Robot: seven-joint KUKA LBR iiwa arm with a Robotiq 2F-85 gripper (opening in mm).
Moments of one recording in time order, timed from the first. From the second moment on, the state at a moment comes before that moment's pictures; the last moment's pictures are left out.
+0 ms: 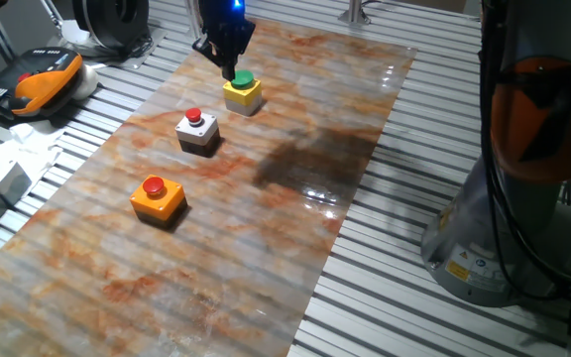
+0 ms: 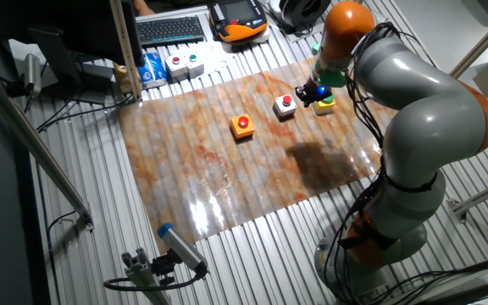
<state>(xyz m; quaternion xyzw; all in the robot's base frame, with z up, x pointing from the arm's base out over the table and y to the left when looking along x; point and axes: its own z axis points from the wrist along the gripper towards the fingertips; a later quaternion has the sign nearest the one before) 0.519 -0.021 0.247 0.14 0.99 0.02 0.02</state>
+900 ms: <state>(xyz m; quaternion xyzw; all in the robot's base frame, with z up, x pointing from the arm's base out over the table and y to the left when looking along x) 0.501 -0.071 0.217 0.12 0.99 0.04 0.05</state>
